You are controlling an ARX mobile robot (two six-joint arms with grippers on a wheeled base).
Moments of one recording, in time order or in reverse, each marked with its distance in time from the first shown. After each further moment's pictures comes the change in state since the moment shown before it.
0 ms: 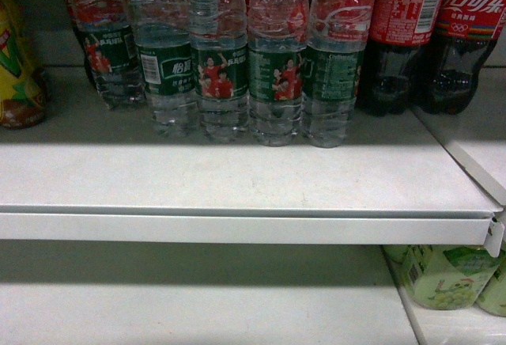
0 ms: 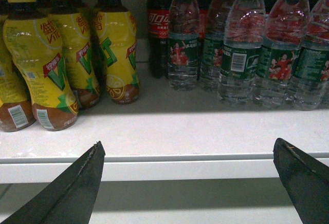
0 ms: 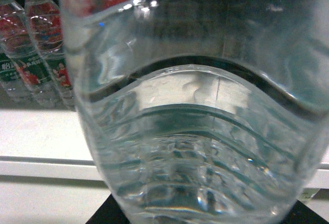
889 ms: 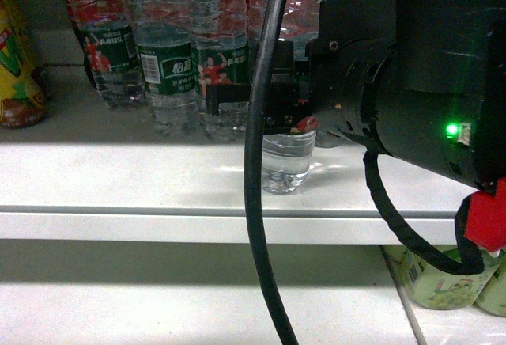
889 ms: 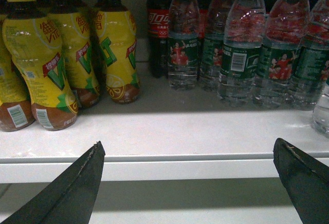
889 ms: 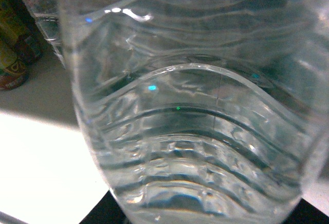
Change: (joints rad) left arm 0.000 0.000 0.000 0.000 0.000 0.000; right arm 0.552 1.247 0.522 0.622 0.266 0.147
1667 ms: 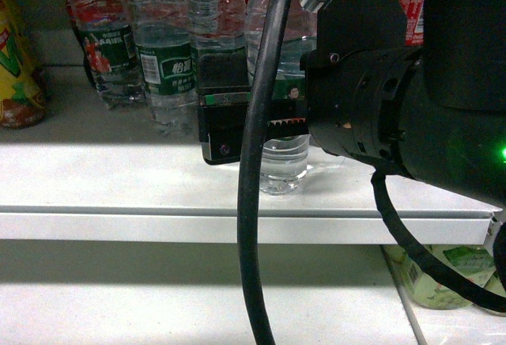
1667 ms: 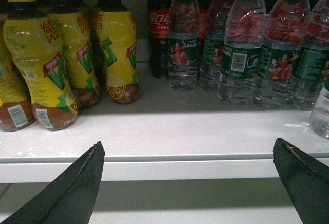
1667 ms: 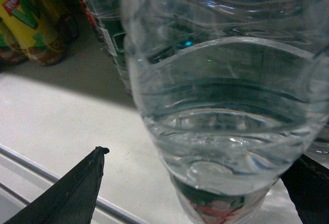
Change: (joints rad) left arm 0.000 0.000 0.000 0.000 0.000 0.000; right arm 0.008 -0.041 -0.048 -0.018 -0.111 -0.008
